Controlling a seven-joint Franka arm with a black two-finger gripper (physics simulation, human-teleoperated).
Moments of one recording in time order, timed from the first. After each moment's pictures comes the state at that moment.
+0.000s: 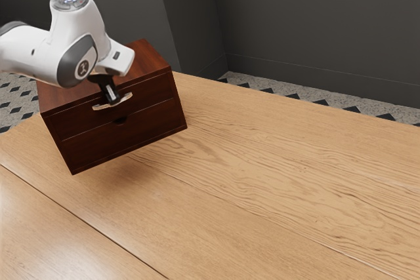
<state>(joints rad) 0.36 0.24 0.03 -1.50 0.31 2.11 0.70</state>
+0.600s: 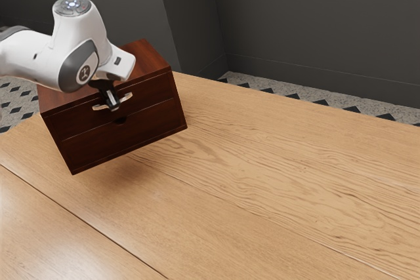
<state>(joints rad) 0.33 0.24 0.06 -1.53 0.31 2.12 0.69</state>
